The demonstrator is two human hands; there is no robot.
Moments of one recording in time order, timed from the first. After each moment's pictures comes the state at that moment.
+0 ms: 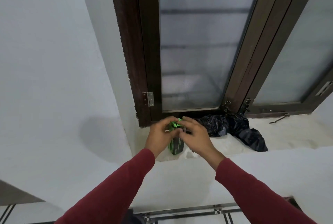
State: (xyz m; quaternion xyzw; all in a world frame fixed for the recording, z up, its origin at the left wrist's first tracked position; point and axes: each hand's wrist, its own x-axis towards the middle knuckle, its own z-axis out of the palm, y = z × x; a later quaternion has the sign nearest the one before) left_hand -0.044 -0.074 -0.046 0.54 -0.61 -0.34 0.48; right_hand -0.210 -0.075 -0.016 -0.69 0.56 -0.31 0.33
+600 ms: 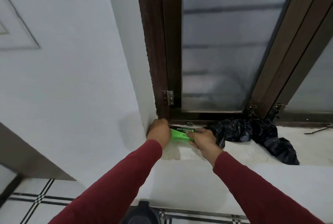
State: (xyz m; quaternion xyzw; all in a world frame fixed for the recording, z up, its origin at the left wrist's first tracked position) left_hand -0.004 -0.073 -0.023 0.80 -0.57 -0.13 0.15; right_hand -0.165 -0.107 -0.064 -0.37 0.63 -0.36 0.58
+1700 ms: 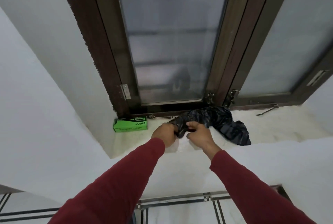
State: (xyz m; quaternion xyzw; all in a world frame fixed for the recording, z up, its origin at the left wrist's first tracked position) left_hand -0.139 -0.126 -0.091 0.63 -0.74 -0.21 0.07; right_hand -0.304 -0.115 -0.066 -0.57 0.67 -0.21 0.41
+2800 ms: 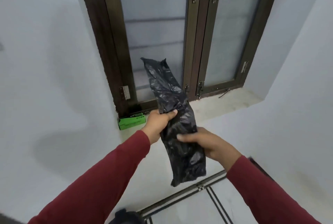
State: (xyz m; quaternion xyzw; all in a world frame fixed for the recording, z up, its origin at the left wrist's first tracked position) left_hand -0.098 0.048 0.049 0.48 -0.46 -0.61 0.43; right_hand -0.255 0.132 0.047 -0.41 0.53 -0.37 0.64
